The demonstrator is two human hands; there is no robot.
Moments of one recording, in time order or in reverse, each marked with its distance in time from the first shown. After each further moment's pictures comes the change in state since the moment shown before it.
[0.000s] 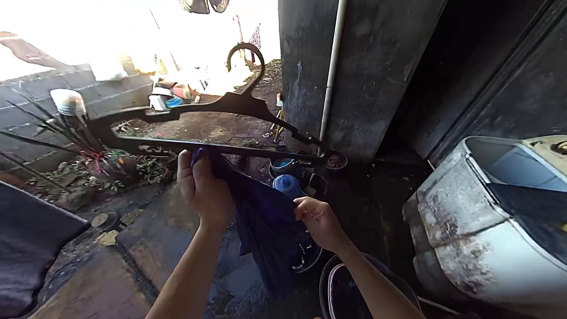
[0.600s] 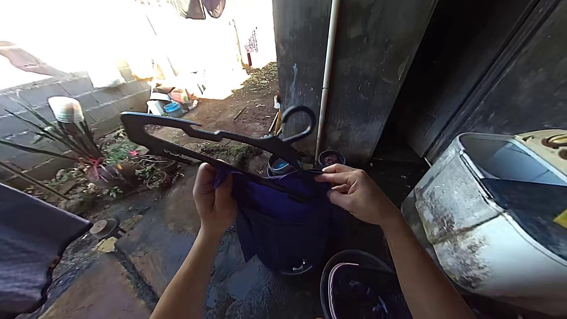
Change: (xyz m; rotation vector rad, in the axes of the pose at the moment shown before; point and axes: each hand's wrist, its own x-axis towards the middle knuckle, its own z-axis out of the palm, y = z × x) left_hand -0.020 -0.012 -0.017 0.104 -0.402 0.220; right_hand 0.030 -0.083 -0.092 -0.335 -0.097 0.130
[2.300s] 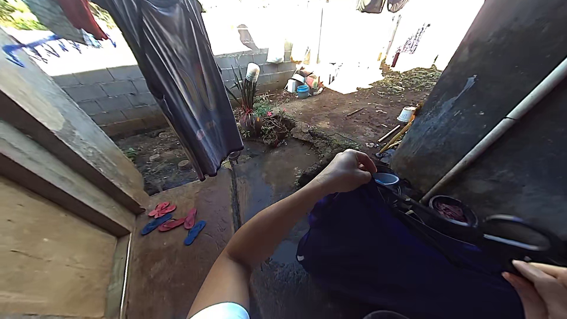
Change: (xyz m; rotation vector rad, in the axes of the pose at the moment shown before) left_hand 0.019 0.039 -0.083 0.348 -0.413 -0.815; right_hand -0.056 -0.002 0.024 -0.732 -0.047 -0.375
